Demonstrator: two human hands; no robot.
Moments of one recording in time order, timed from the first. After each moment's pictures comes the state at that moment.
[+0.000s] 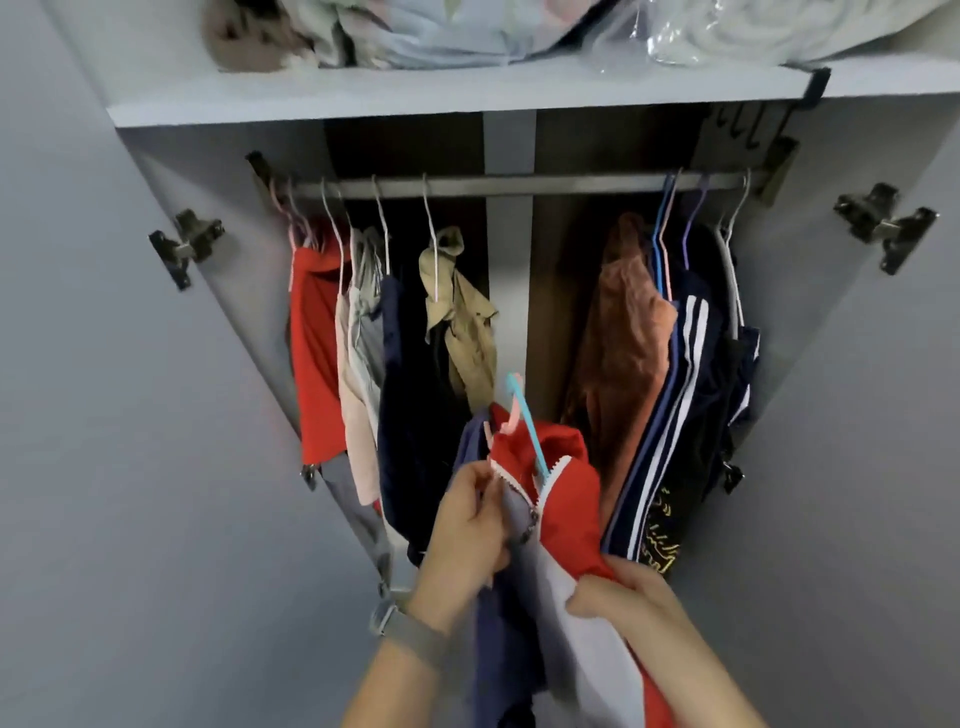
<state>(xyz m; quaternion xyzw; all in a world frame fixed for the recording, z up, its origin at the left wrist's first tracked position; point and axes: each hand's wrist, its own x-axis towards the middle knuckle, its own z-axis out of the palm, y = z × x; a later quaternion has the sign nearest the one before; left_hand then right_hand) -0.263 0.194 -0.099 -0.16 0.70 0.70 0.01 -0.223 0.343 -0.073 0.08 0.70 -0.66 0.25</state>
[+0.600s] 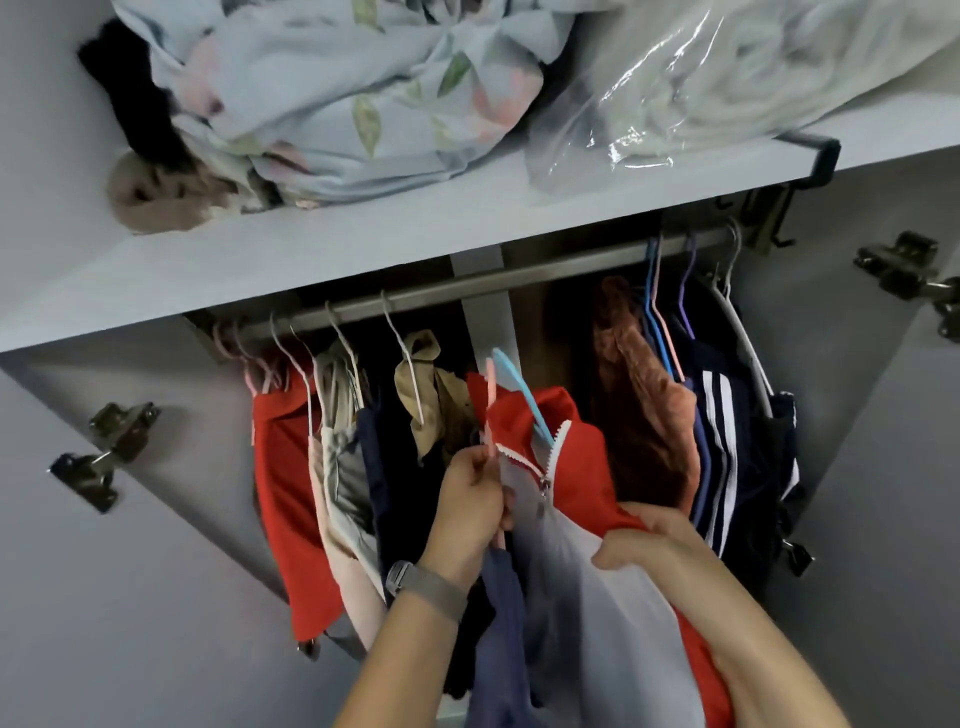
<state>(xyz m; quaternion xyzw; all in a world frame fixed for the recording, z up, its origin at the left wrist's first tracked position) -0.447 0.169 -0.051 -0.13 0.74 0.65 0.01 -0.391 0.336 -0.042 0.07 0.66 -0.73 0.16</state>
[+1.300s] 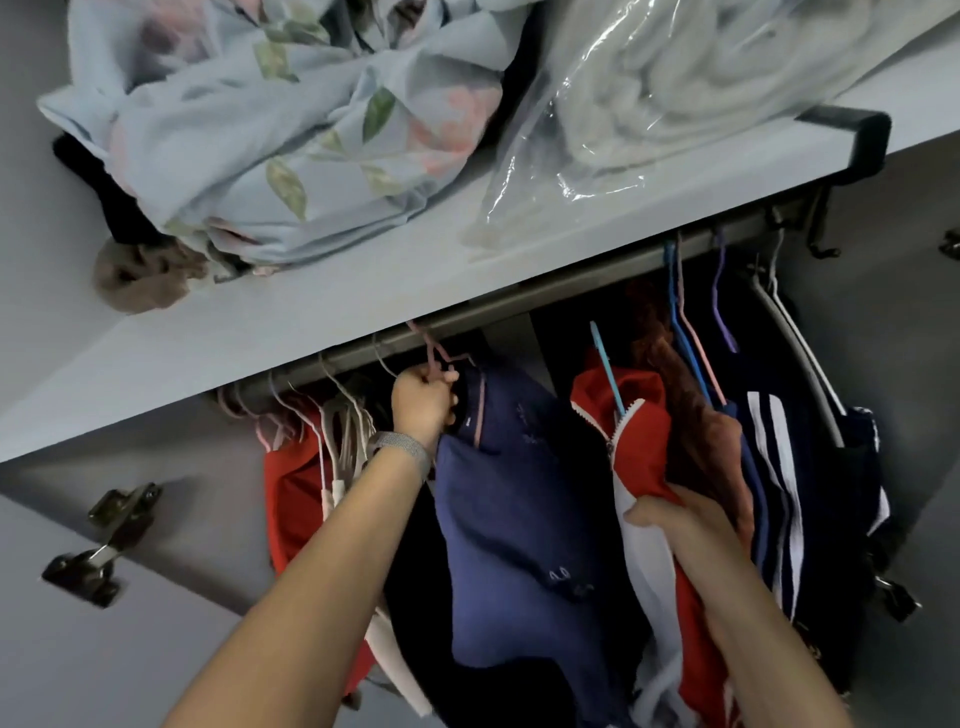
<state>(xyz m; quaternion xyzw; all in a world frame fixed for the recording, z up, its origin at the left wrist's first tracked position) -0.624 0.128 -0.020 -0.19 0.80 0.55 -0.14 -0.479 0.354 -0.069 0.14 0.60 -0.78 0.10</state>
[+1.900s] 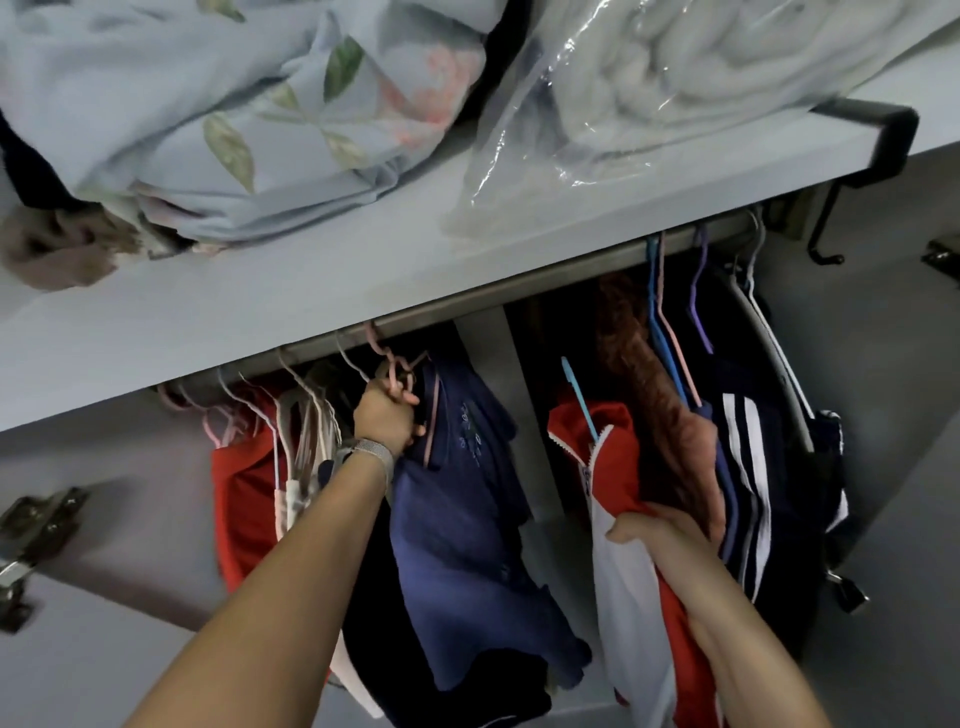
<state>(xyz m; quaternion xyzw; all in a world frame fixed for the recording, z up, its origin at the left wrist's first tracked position) -0.648 0.088 -0.068 -0.23 0.87 0.42 -0.12 -0.489 0.360 -0.085 0.16 0.63 -0.74 0.15</state>
